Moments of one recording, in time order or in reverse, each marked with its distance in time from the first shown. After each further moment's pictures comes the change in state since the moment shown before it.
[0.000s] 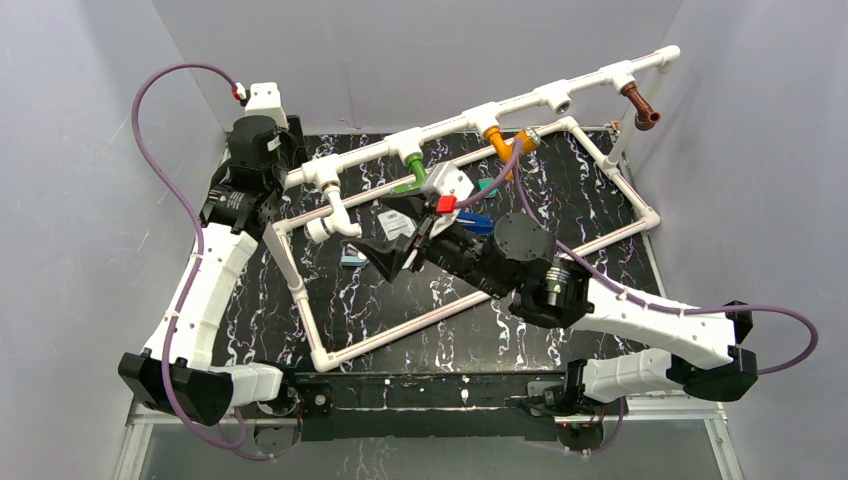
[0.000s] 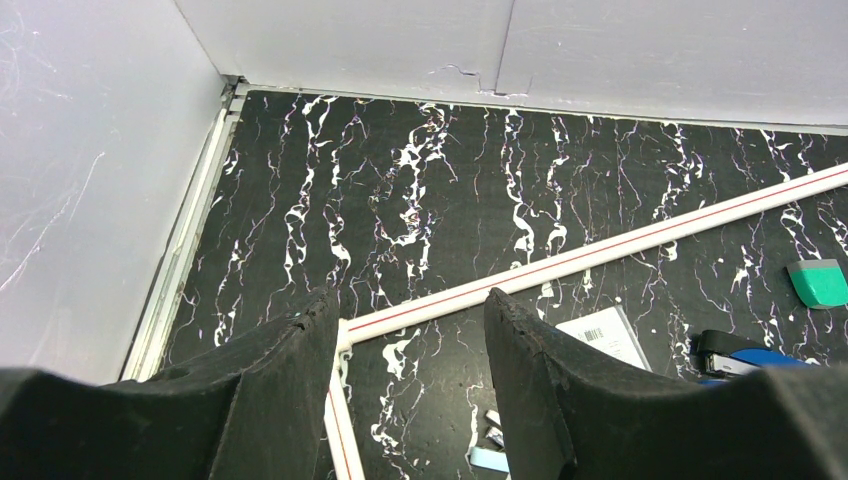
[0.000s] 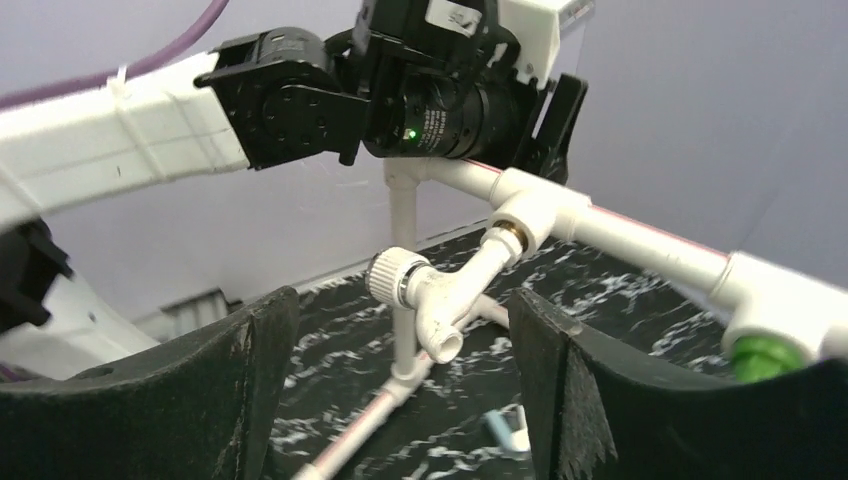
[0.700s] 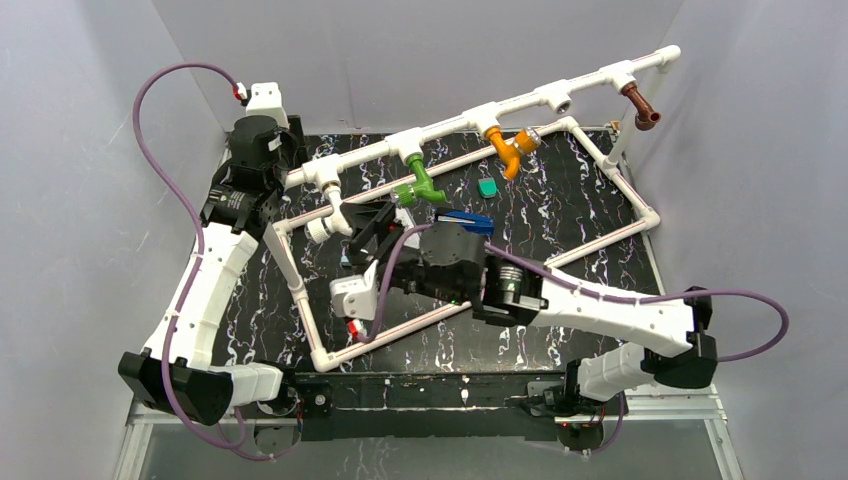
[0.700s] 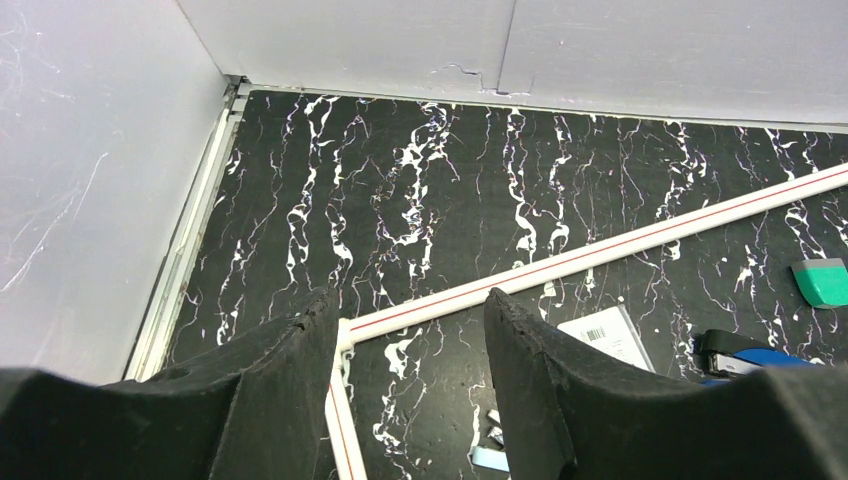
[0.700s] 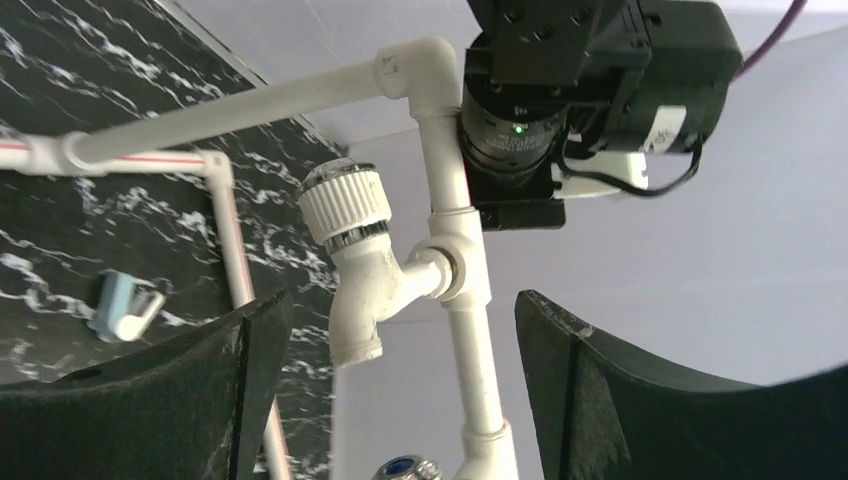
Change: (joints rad) left arm -0.006 0.004 0.001 -0.002 -0.007 0.002; right arm 0.035 0.164 0.131 -0.260 -0.138 -1.201
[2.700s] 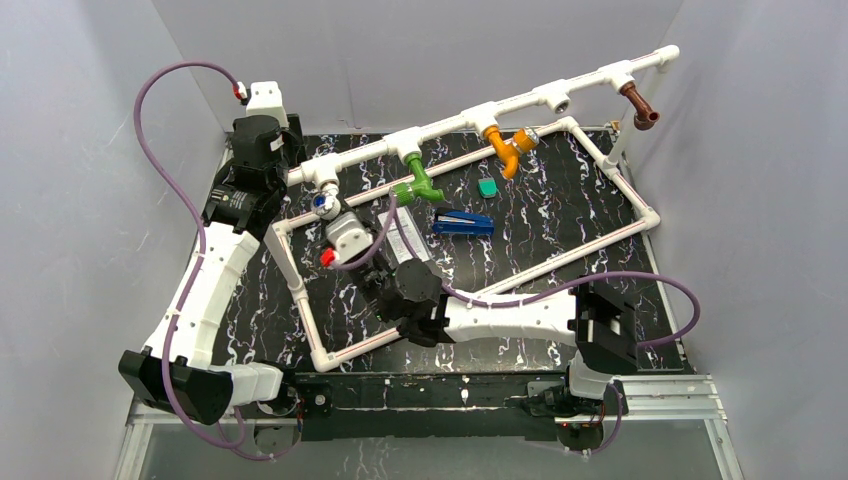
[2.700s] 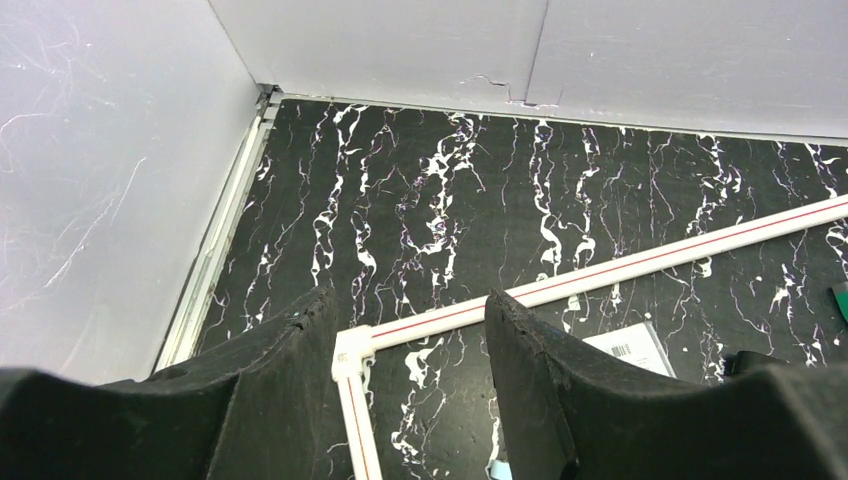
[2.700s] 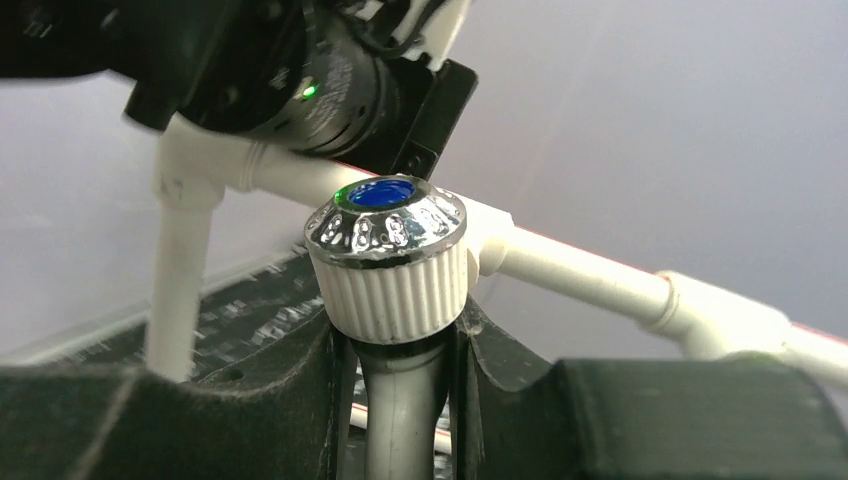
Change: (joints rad) left arm -0.011 0.001 -0.003 0.018 -0.068 0.026; right arm 0.038 0.349 -0.146 1.071 0.560 0.445
